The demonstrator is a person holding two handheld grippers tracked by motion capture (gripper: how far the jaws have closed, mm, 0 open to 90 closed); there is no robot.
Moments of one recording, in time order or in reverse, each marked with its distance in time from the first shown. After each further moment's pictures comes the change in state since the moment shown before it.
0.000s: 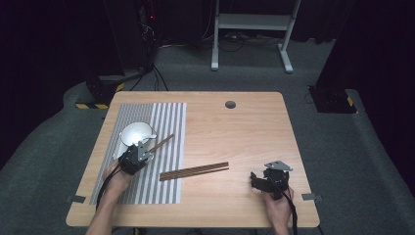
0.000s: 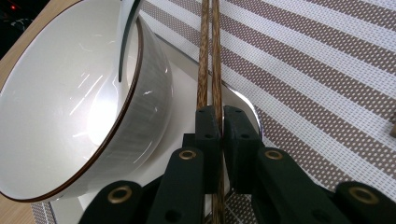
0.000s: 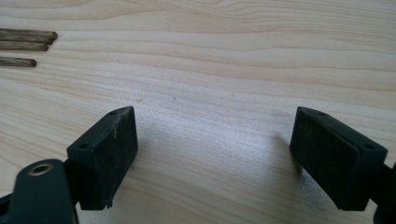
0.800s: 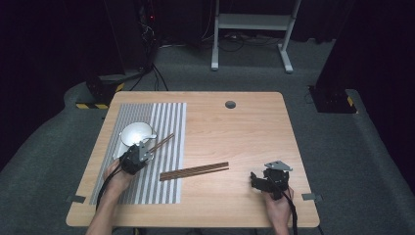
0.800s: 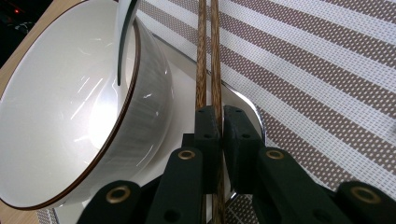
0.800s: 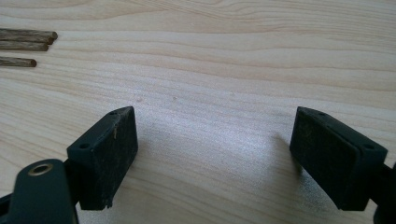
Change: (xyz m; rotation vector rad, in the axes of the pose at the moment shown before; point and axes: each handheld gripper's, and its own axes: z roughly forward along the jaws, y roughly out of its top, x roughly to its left) left arm -0.001 0.001 0.002 0.009 0.012 0.026; right arm 0.000 0.000 0.000 0.000 0.000 0.000
